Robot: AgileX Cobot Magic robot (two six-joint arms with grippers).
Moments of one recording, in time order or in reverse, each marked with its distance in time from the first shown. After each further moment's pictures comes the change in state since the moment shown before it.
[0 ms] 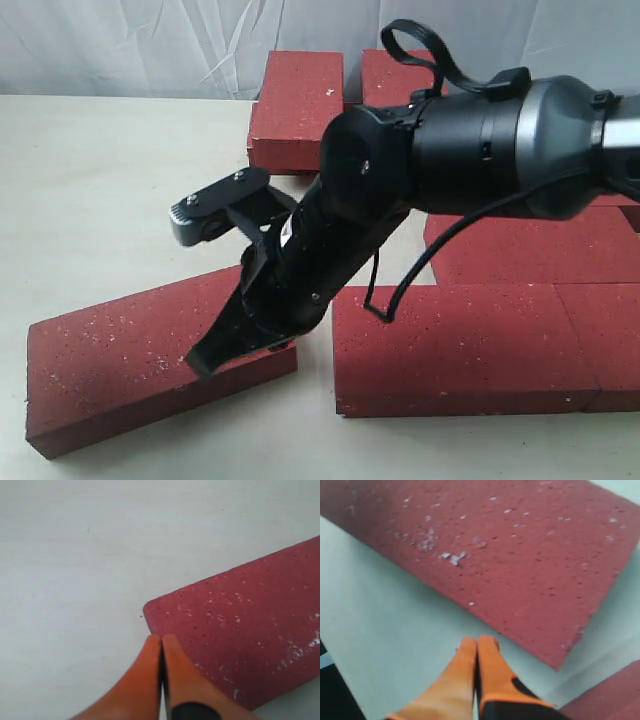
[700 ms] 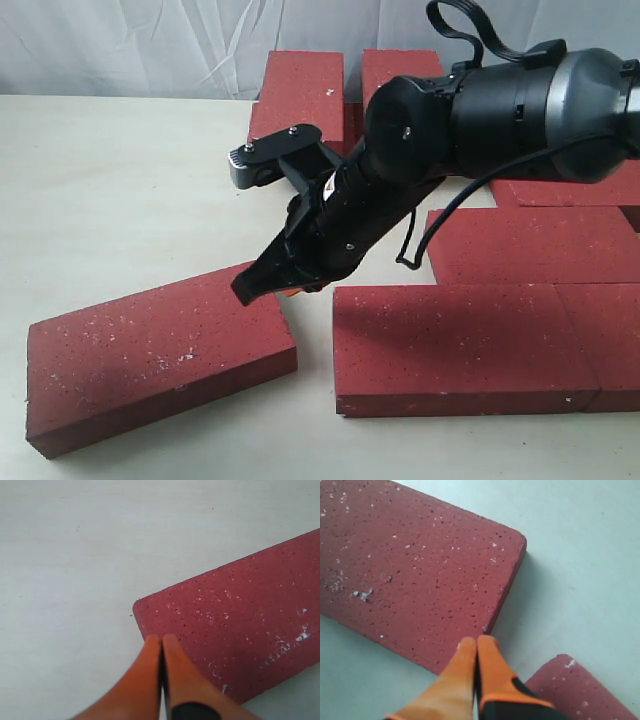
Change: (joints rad) left arm 0.000 0.000 0.000 -0.059 0.012 0.057; right arm -0.121 0.000 0.000 -0.069 -0.061 0.058
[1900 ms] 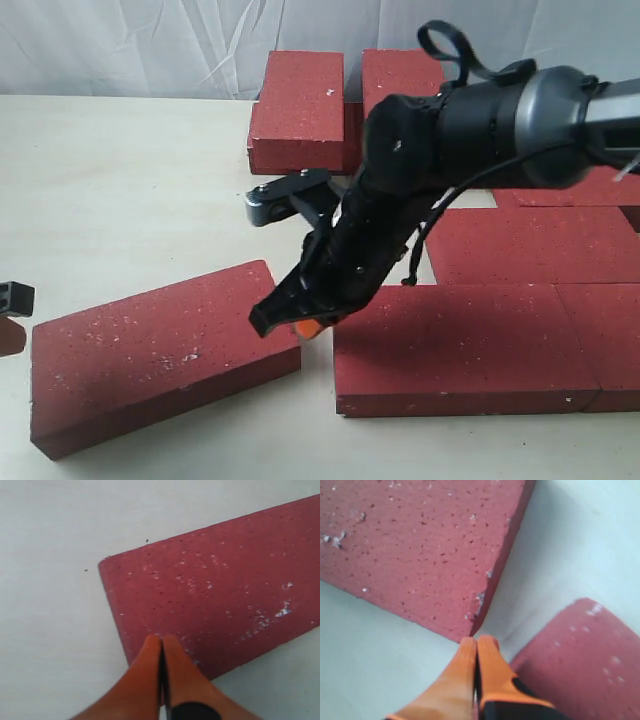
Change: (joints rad) left arm 0.000 0.149 0.016 -0.150 0.046 -0.004; right arm -0.021 0.062 0.003 0.031 0.136 0.000
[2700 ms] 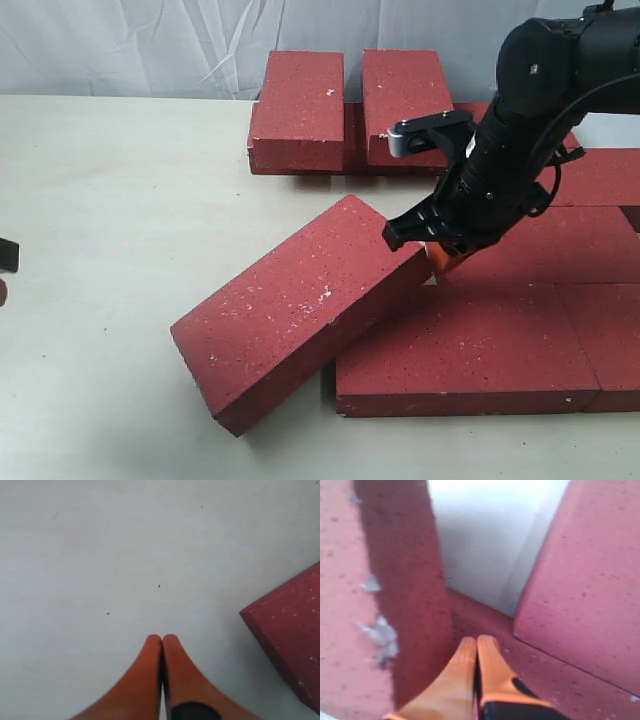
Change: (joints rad) left arm 0.000 0.009 -0.103 0.085 -0.003 -0.038; right arm -0.319 -0.082 0.000 -0.212 0.166 0.122
